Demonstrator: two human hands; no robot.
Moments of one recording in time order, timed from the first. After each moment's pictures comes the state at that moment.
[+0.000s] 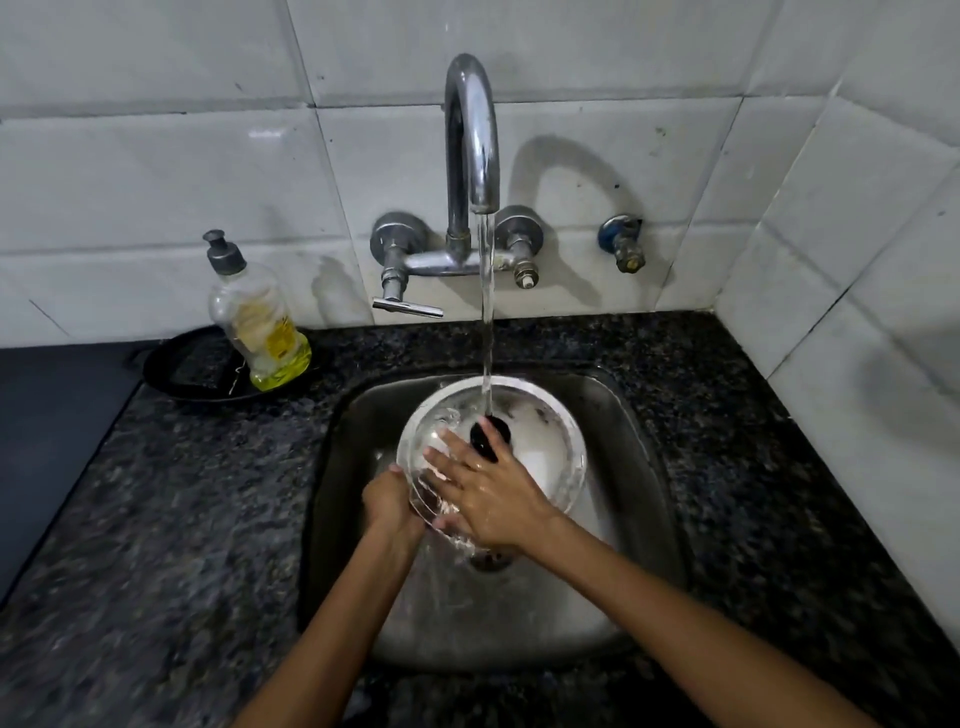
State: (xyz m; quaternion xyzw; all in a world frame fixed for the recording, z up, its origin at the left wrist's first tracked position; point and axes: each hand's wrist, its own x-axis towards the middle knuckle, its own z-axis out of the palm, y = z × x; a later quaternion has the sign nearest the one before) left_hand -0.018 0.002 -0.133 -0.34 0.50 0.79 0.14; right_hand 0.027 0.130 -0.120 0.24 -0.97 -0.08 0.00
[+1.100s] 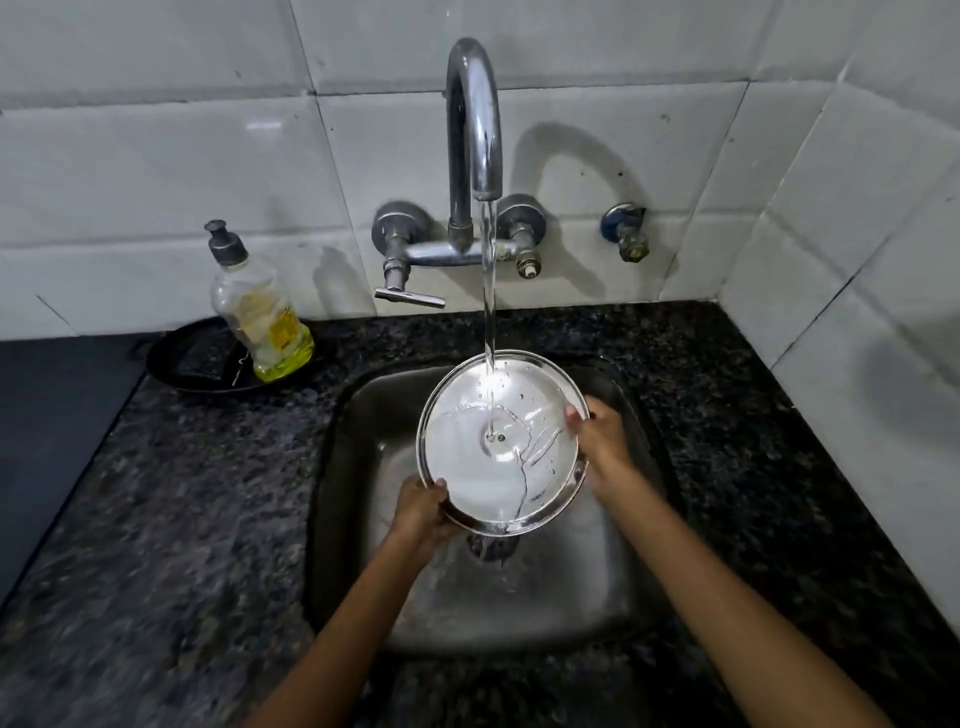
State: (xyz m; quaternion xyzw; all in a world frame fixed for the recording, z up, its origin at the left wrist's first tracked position) left_hand 0.007 0.008 -0.150 -0.23 0.61 0.71 0.27; right_hand 0.013 0.200 -0.111 -0.34 -0.66 0.66 0.12
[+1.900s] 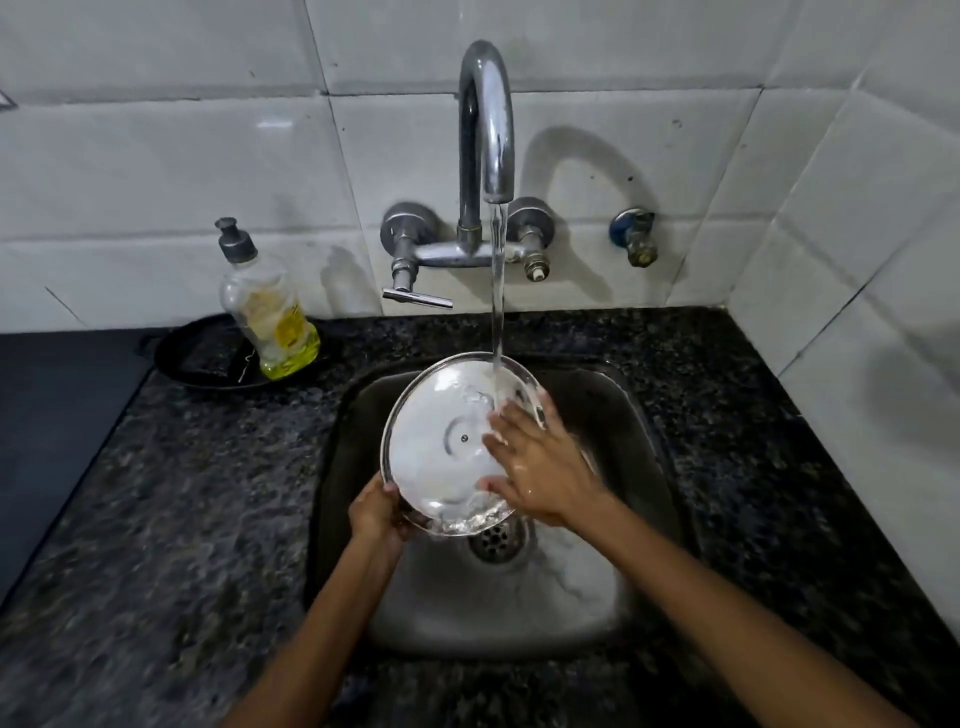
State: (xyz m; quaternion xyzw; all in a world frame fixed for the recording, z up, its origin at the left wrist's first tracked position) left_hand -0.007 -0.027 -0.159 -0.32 0.52 0.78 0.15; right_hand 0.026 0.170 -0.114 0.19 -0.98 -0.05 0.09
